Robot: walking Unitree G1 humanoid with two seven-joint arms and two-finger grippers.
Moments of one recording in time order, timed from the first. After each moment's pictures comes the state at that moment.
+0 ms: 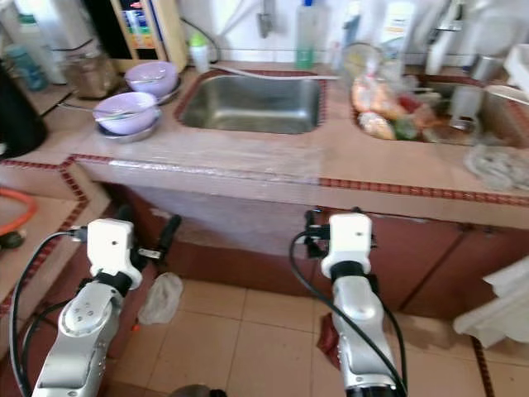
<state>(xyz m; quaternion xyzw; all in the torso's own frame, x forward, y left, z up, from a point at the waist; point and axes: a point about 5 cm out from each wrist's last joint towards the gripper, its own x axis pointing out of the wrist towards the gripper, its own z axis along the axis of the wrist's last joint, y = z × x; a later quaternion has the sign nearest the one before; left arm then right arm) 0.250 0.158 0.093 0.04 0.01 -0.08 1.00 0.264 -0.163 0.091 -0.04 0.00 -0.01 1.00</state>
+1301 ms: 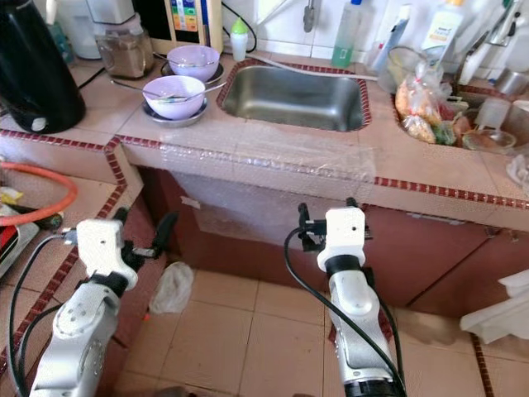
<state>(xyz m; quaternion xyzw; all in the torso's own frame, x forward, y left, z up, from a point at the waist) 0.243 0.167 0.088 -0.02 0.02 -0.06 1.00 0.270 -0.157 0.097 -0.06 -0.02 0.02 1.00</state>
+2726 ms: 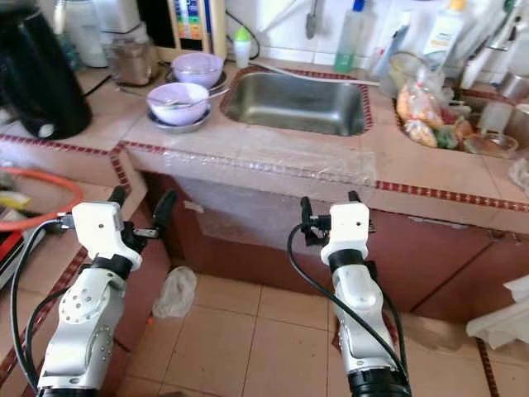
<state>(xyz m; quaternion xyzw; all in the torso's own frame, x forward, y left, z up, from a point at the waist) 0.260 0.151 0.116 -0.03 -0.05 -0.07 1.00 0.279 -0.163 0.101 -0.05 -0.05 0.02 1.00</state>
